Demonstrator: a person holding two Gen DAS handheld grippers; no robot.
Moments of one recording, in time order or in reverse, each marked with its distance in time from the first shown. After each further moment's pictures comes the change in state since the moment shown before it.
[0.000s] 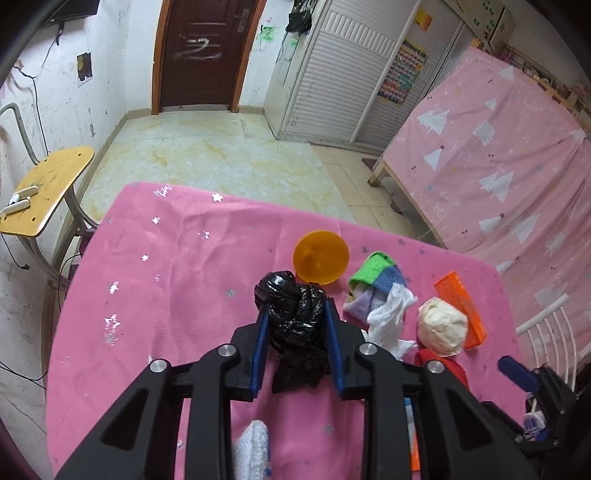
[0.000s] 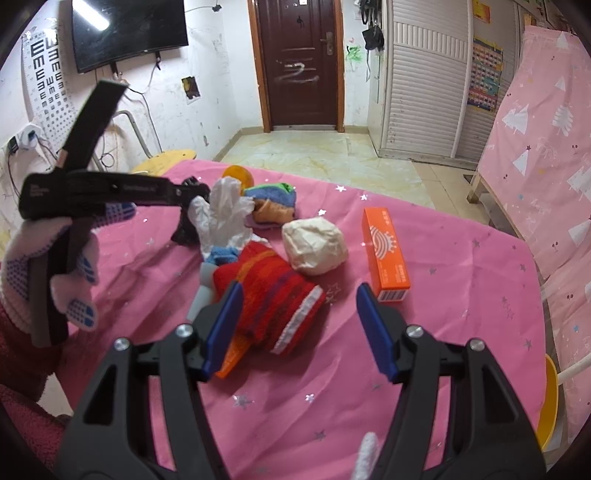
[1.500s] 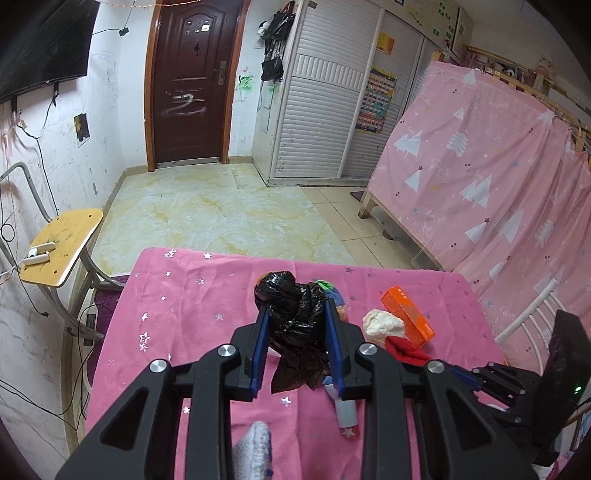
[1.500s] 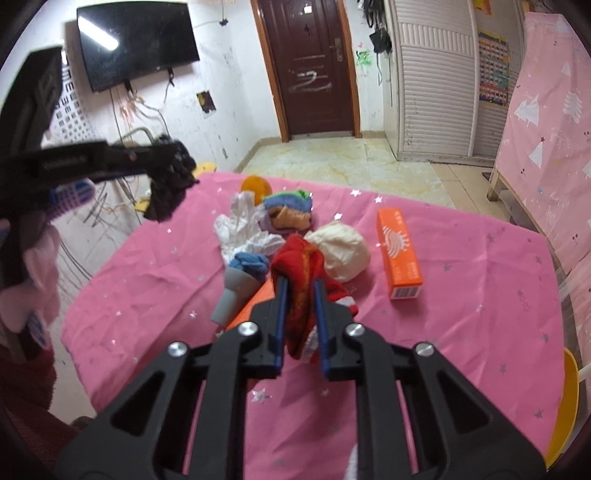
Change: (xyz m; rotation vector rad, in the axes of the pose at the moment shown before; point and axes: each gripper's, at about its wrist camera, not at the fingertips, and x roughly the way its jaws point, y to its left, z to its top) left arm -0.091 -0.049 -0.007 0.127 -0.167 0.025; right arm -0.022 -0.014 -0.005 0.058 -0.055 0.113
